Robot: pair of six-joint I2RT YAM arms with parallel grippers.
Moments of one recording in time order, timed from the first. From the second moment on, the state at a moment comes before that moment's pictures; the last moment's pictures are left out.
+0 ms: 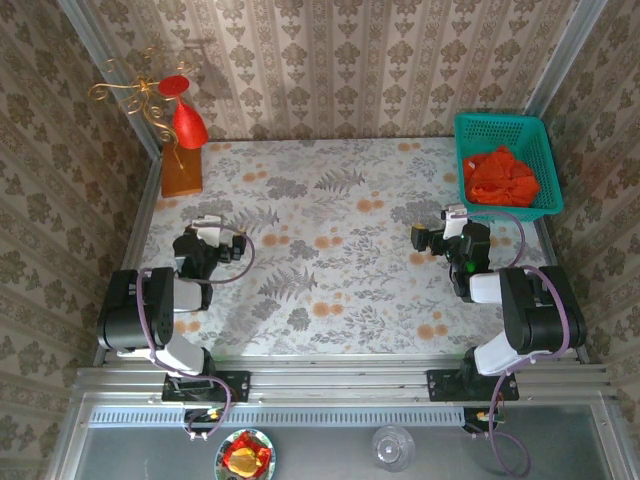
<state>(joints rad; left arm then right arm) 0.00 1.56 0.33 0.93 0.19 0.15 -0.03 1.53 0.38 0.79 -0.20 0.00</state>
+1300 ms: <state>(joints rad) -0.06 1.00 0.59 0.17 -0.02 -0.01 -0.06 1.27 0.91 -0.02 0.10 0.15</state>
